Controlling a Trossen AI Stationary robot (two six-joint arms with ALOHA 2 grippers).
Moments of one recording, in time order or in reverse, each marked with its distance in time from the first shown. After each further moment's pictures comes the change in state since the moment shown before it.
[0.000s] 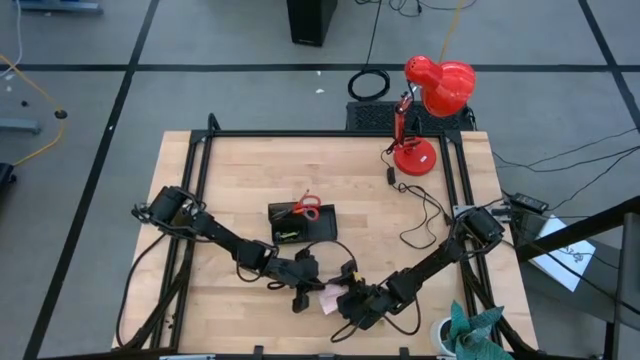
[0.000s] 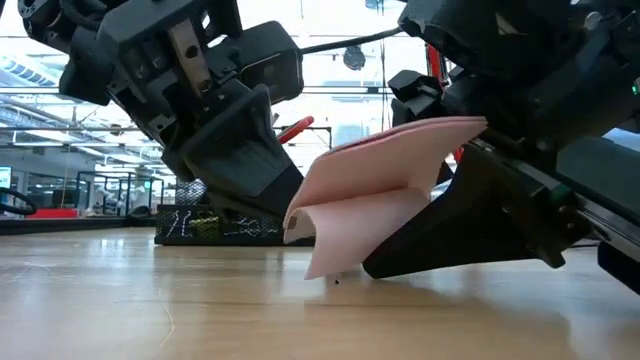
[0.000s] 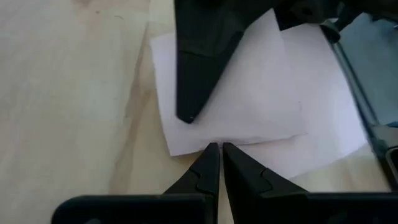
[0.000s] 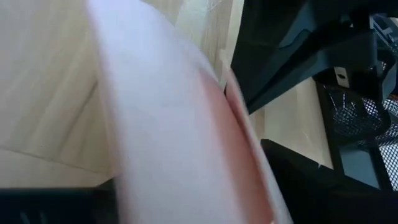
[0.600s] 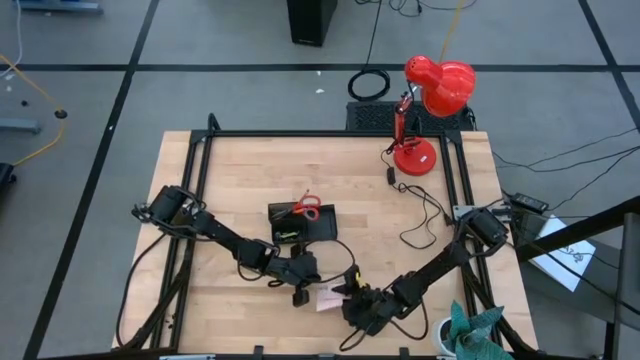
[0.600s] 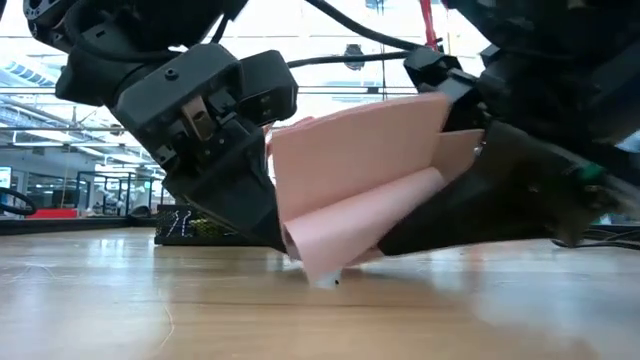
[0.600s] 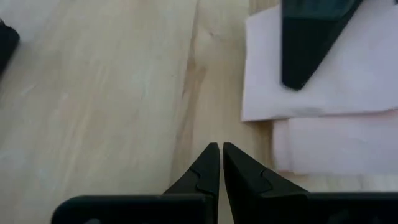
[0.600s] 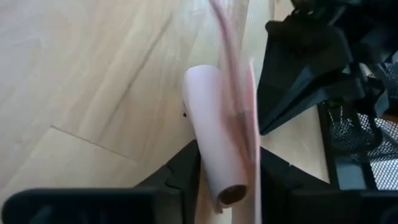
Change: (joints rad) left arm 0.014 -0.001 0.001 -0.121 -0.099 0.029; right arm 0.055 -0.022 -0.002 0.042 0.011 -0.060
